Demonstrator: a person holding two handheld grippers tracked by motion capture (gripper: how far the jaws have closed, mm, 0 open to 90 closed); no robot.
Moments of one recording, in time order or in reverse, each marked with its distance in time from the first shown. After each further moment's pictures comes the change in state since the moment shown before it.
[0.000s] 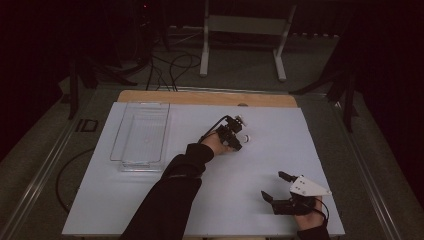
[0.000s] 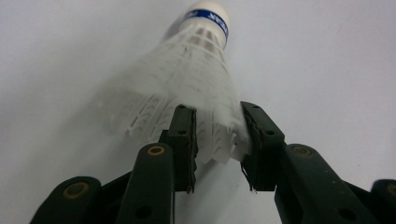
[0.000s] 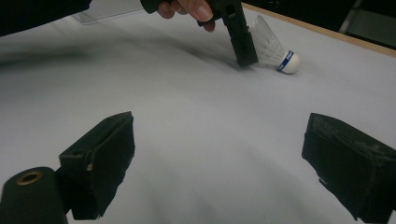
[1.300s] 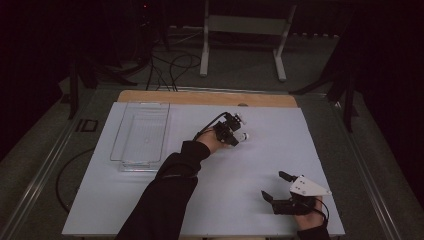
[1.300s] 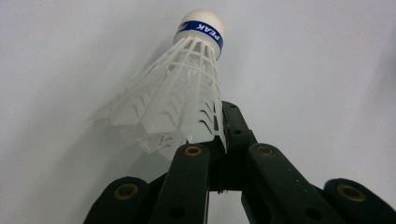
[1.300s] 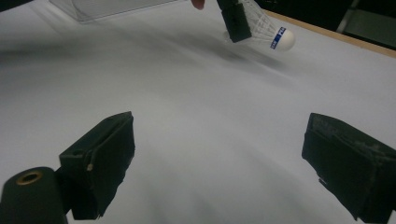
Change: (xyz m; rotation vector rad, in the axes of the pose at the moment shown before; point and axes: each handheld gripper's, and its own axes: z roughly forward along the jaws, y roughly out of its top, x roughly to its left) left arm -0.007 -0.003 -0.034 -0.011 0.008 0.097; right arm 0.000 0.000 0.000 0.005 -0.008 0.000
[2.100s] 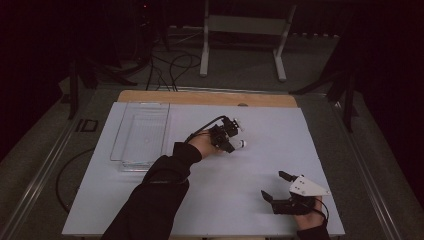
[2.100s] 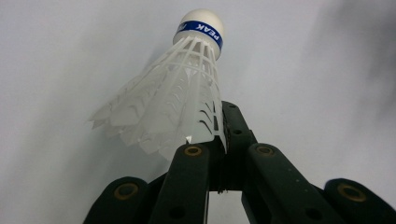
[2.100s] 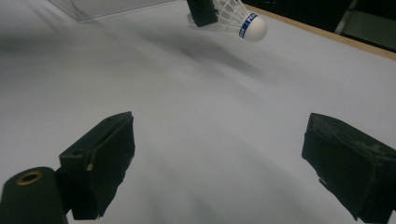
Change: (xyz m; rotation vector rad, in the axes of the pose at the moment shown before) left arm -0.025 -0.016 -0.034 0.044 -0.033 0.091; right arm 0.001 0.001 0.000 -0.005 -0.003 -0.011
